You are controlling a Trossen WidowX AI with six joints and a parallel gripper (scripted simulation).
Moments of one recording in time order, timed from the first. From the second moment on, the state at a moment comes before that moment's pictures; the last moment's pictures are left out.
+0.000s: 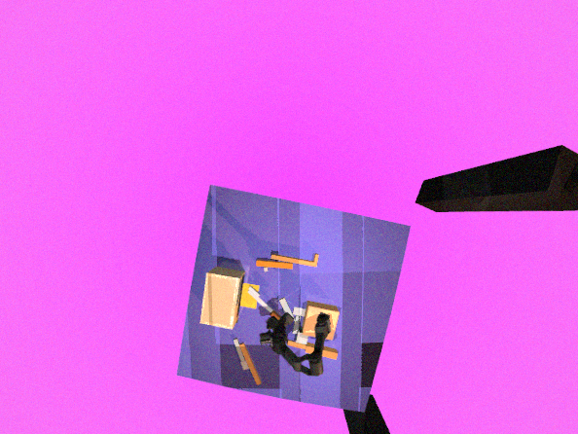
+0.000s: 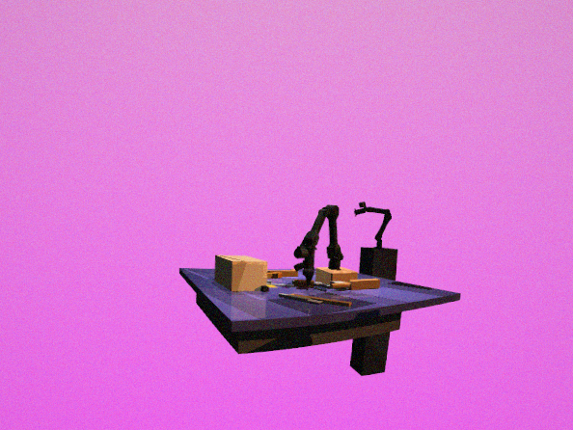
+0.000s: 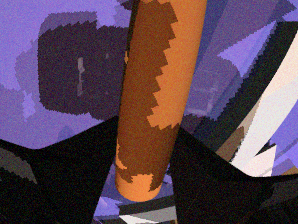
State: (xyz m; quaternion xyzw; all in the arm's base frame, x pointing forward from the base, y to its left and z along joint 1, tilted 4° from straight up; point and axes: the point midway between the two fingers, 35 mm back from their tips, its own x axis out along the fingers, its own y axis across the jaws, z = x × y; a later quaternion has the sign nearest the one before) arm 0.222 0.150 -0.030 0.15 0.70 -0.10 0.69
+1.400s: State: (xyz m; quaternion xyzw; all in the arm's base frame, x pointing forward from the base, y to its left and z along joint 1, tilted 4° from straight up) arm 0.239 0.111 -0.032 0.15 0.70 -0.10 0.69
